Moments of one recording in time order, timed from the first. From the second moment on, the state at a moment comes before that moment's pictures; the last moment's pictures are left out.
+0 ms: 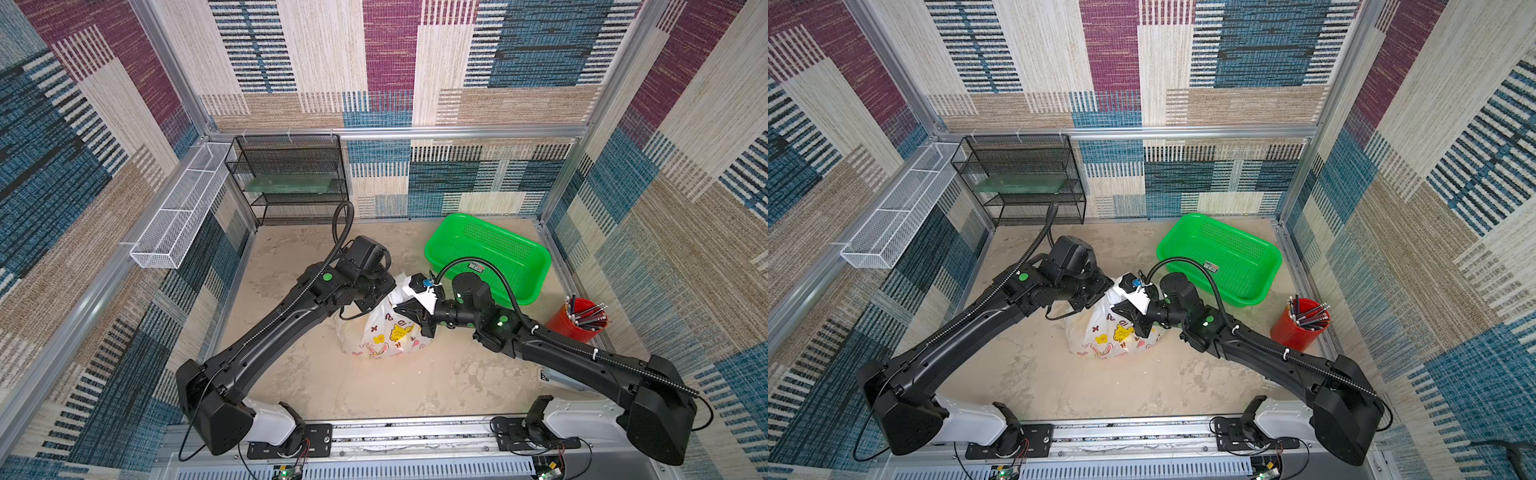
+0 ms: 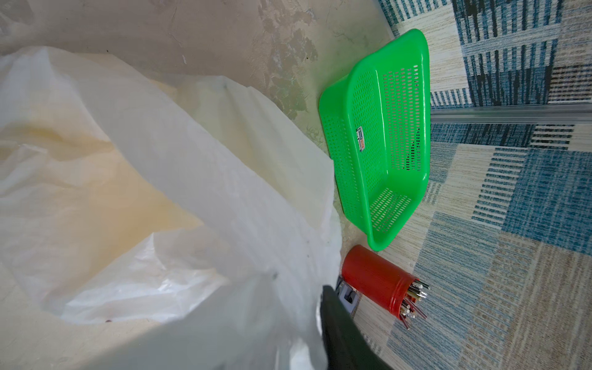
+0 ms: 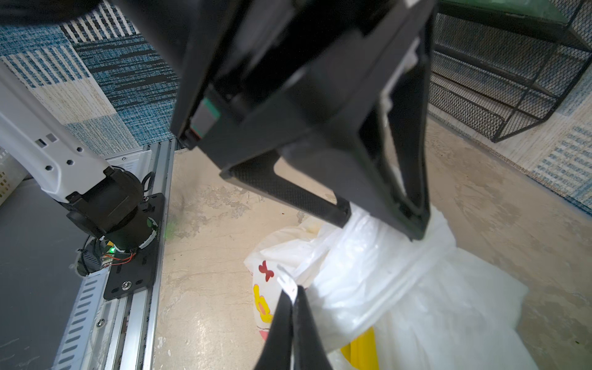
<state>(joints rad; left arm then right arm) -0.71 1.41 1.44 -0.89 0.00 -1.30 0.80 1.25 0.84 0.07 -0.45 -0.10</state>
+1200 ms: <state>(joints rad) -0.74 1.25 1.00 -0.20 0.00 -1.31 0.77 1.02 0.95 -0.20 -0.25 0.46</state>
